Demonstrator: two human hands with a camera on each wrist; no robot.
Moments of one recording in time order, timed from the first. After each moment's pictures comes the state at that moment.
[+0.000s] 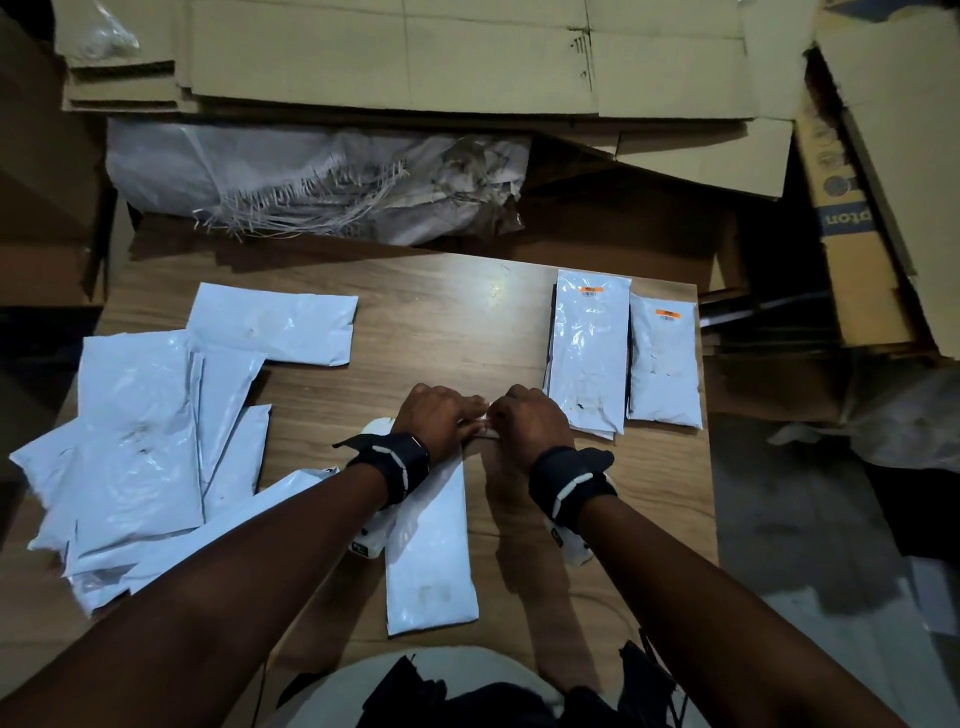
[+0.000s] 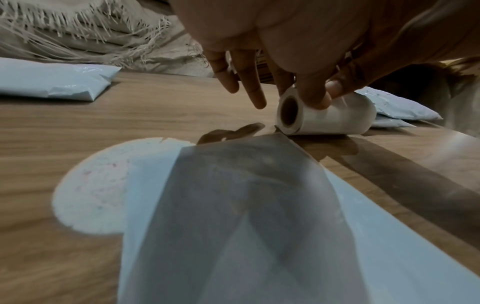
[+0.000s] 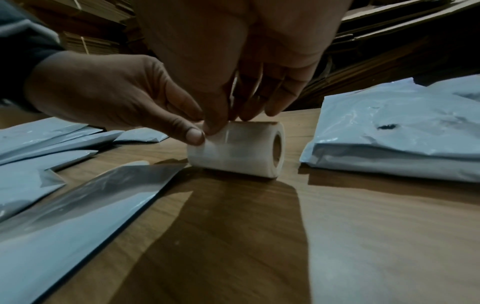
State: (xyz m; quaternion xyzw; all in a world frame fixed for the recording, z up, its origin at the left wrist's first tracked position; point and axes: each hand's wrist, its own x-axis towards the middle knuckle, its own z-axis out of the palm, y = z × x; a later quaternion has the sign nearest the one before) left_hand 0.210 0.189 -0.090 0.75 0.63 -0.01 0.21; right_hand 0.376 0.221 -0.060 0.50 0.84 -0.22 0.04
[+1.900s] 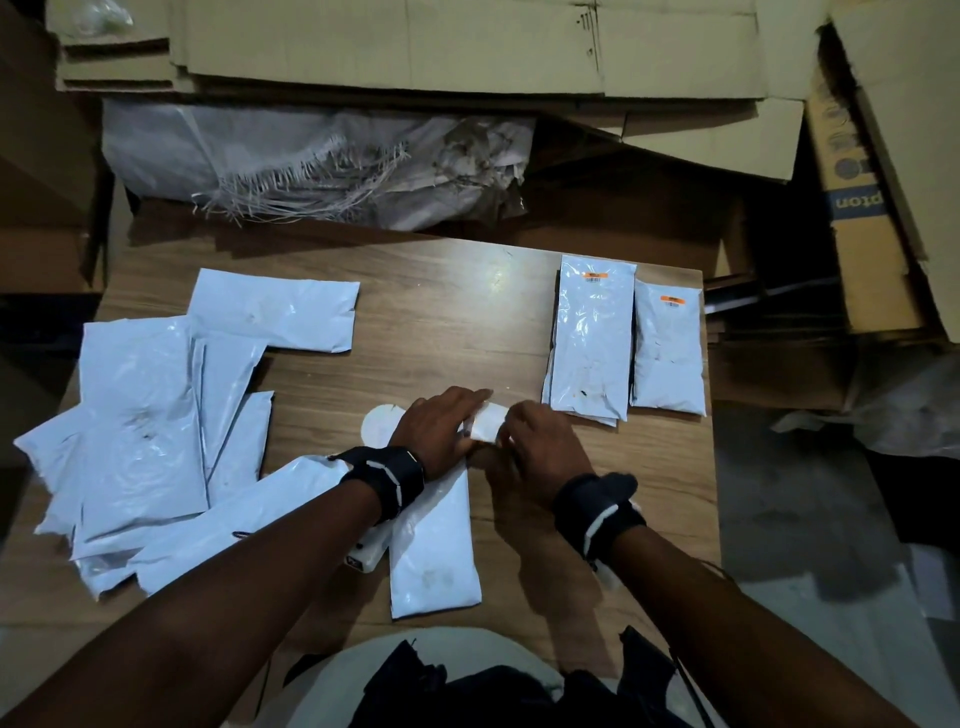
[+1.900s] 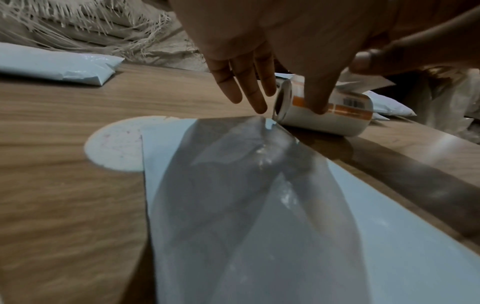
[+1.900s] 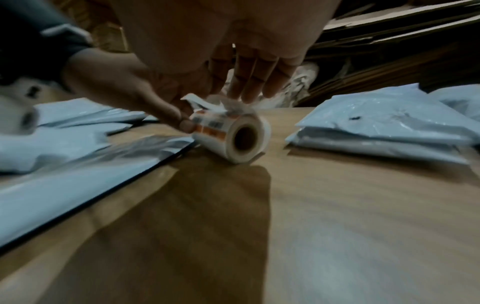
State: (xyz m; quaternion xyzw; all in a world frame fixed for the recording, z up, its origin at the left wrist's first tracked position) left_hand 0.215 0.150 -0.093 0.70 0.64 0.10 0.29; right_hand 0.411 0.182 -0.065 0.40 0.89 -0.21 -0.06
